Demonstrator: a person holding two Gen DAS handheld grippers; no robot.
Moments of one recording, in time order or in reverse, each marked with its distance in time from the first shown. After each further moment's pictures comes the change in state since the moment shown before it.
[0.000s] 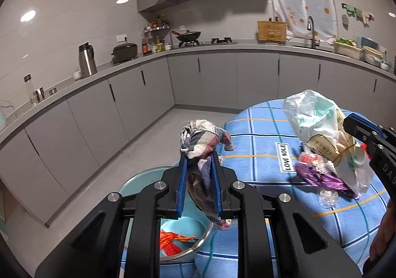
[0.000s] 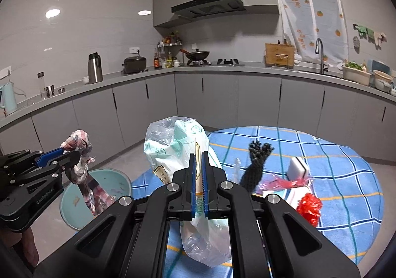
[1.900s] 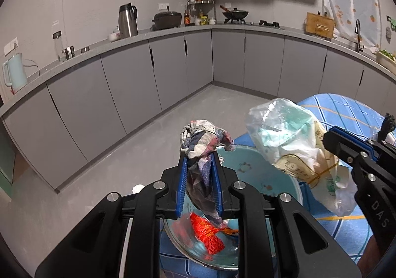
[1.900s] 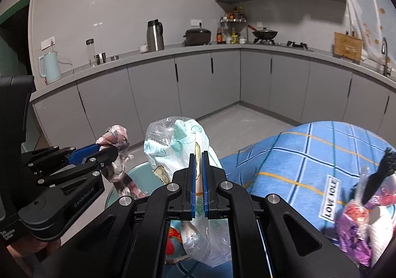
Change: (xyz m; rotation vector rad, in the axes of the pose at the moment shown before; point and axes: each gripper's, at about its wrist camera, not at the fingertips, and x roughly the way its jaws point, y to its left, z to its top) left arm 0.071 0.117 -0.032 -0.160 0.142 0.151; right arm 0.102 0.143 -0.007 -0.119 0.145 0.322
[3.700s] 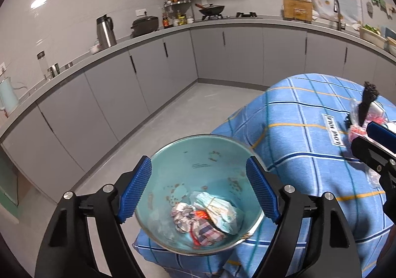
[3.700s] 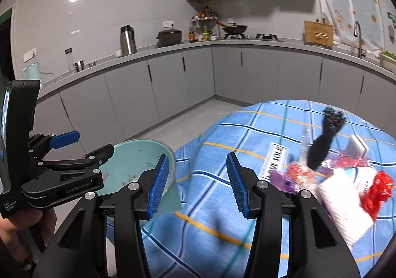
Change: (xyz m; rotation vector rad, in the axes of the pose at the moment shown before) left arm -0.027 -0.066 -0.016 0.141 -0.004 -0.040; right arm -0.081 -0.072 -0.043 0.094 -0.005 -0.120
